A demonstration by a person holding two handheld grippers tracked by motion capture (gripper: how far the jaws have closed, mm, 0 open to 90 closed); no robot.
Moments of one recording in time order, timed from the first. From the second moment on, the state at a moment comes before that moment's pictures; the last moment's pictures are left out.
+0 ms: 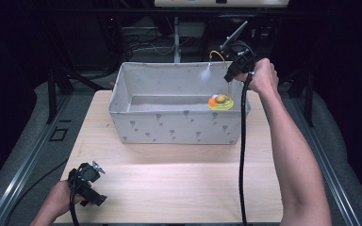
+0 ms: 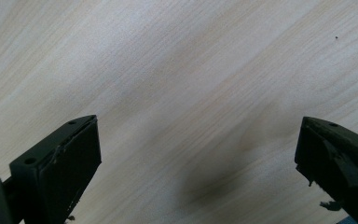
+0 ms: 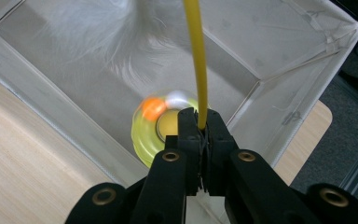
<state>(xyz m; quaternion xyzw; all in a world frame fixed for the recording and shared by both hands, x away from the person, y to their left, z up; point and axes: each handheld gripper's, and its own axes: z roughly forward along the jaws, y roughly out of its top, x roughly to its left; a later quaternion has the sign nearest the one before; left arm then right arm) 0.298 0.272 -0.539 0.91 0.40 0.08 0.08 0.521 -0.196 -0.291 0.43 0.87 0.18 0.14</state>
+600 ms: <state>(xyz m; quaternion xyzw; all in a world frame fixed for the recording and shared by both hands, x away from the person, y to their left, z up) 0.298 0.272 -0.539 0.91 0.40 0.08 0.08 0.514 -0.207 -0.319 0.43 0.88 0.16 0.13</state>
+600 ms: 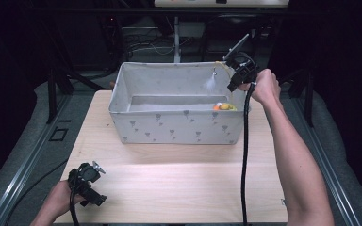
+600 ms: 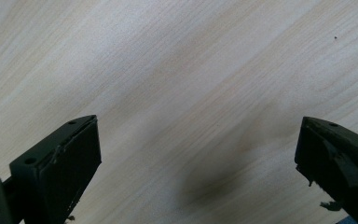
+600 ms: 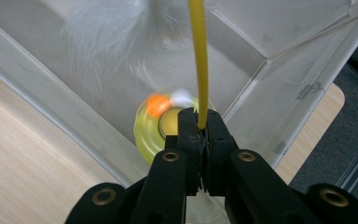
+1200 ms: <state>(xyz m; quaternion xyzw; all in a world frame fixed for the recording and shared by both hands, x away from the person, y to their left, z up) 0.298 0.271 -0.539 0.91 0.40 0.08 0.08 0.507 -0.223 -0.362 0.45 0.88 0.14 0.10</state>
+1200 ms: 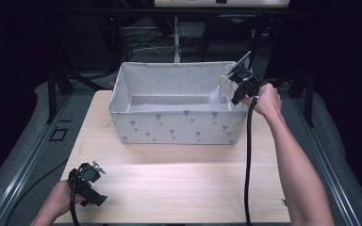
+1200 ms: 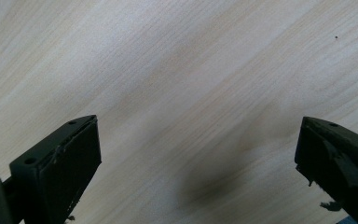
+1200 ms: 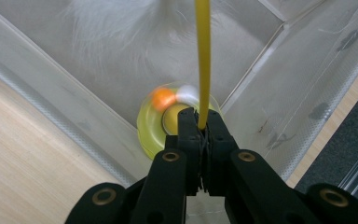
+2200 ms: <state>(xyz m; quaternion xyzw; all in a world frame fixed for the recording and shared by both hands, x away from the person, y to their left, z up) 0.297 0.271 -0.540 0.91 0.40 0.08 0.07 0.518 -0.220 -0.394 0.46 0.88 0.12 0.05</state>
